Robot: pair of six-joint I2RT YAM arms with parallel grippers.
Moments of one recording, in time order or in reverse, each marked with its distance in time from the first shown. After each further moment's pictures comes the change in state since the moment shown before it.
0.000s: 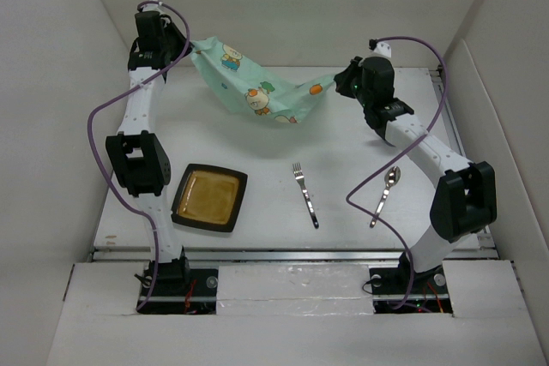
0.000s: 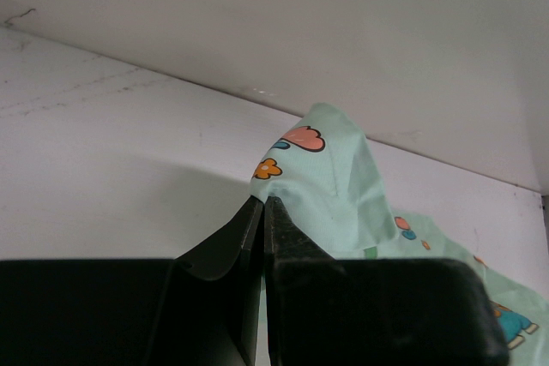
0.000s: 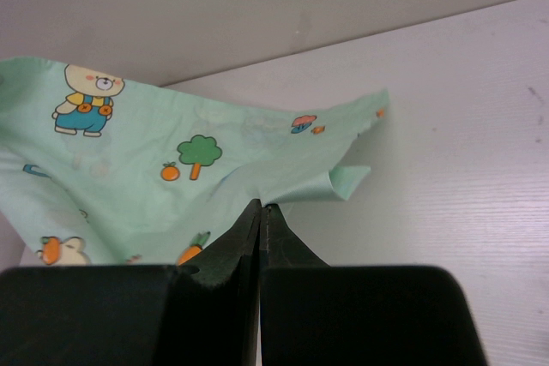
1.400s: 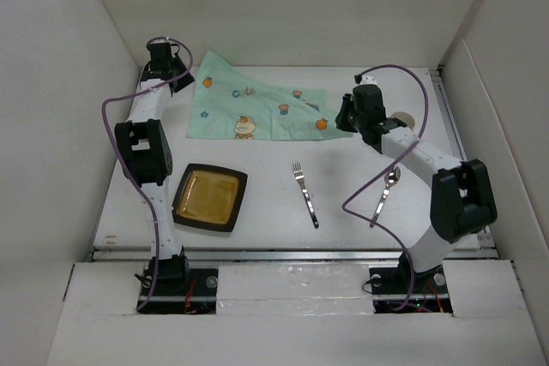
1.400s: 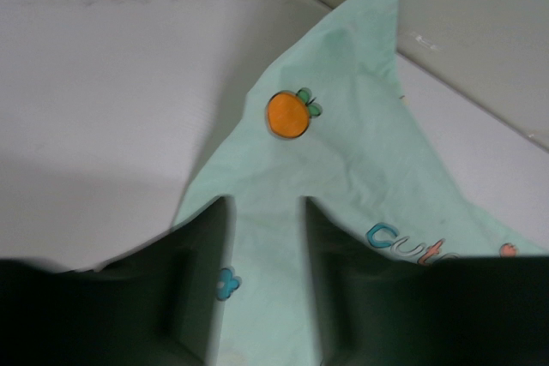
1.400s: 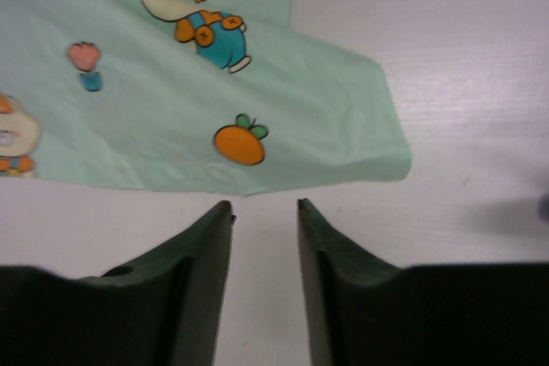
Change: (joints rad) left arm 0.050 0.278 0.052 -0.023 -0.080 -0.009; right arm -0.010 0.053 -0.151 -0.168 -0.015 -0.121
